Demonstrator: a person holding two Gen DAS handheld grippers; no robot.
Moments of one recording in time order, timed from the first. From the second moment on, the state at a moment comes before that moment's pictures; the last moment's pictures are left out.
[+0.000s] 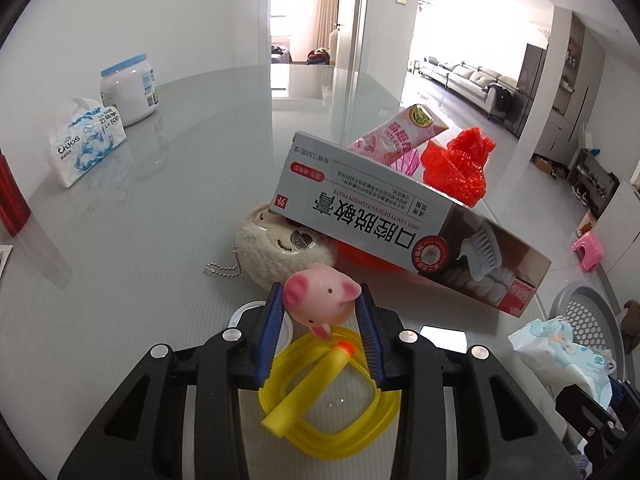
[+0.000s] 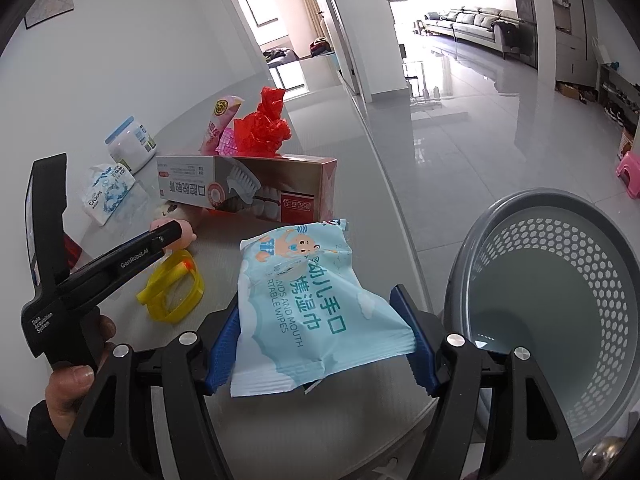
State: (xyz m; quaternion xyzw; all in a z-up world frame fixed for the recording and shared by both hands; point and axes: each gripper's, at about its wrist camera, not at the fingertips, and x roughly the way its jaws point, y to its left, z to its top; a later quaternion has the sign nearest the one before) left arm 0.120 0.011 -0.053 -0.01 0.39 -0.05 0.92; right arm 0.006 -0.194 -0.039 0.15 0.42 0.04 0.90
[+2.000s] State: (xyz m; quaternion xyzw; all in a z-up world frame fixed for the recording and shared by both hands) left arm 0.021 -0.259 -0.066 0.11 0.42 -0.32 0.84; right arm -0.118 -0.399 -0.073 0.25 0.40 -0.17 0.87
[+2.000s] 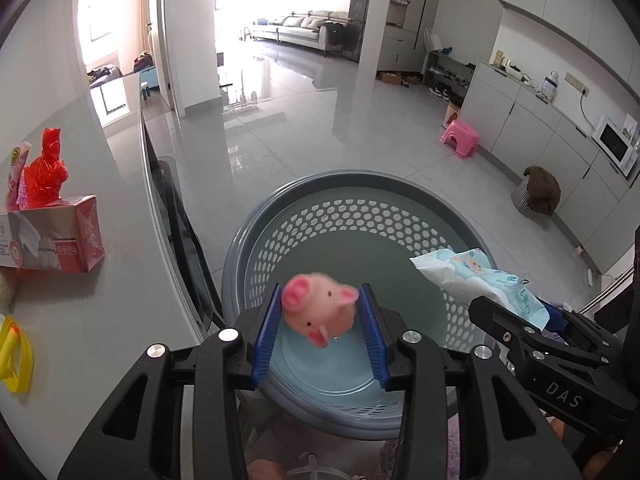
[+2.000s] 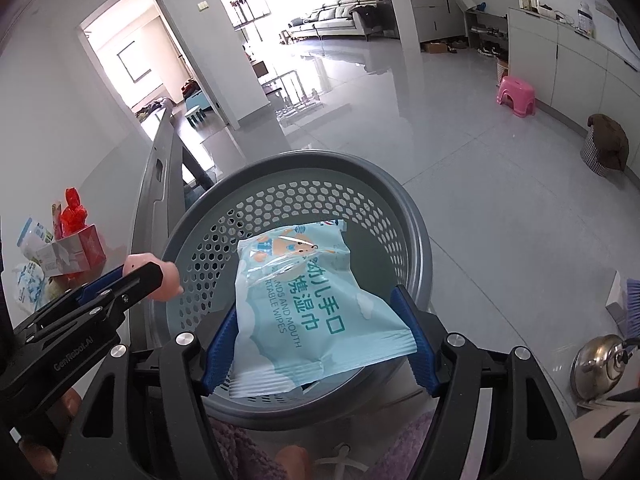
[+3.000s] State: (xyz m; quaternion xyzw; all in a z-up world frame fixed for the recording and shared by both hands) left arm 0.016 -0.238 -0.058 0.10 0.41 -0.29 0.86; right arm -0.129 -0.396 -0.061 0.25 0.39 -0.17 0.87
